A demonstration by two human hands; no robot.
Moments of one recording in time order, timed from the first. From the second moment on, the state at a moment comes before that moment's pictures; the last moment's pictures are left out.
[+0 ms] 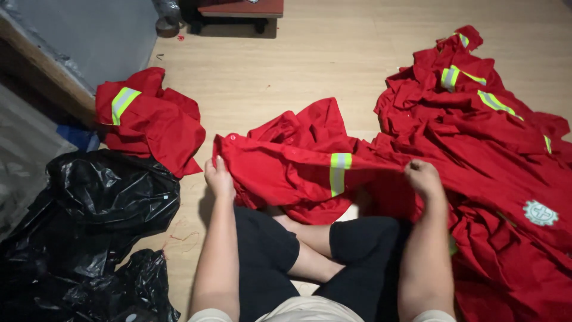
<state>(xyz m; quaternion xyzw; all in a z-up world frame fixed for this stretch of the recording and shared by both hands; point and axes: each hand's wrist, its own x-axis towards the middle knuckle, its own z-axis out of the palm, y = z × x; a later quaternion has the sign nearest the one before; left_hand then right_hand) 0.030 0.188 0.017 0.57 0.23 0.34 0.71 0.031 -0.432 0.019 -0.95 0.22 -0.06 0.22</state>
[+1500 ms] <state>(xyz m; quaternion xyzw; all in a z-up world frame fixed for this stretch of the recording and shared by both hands) 0.020 0.176 -0.013 0.53 0.40 0.25 0.71 -0.001 -0.069 -0.056 -0.96 -0.11 -0.08 0.23</state>
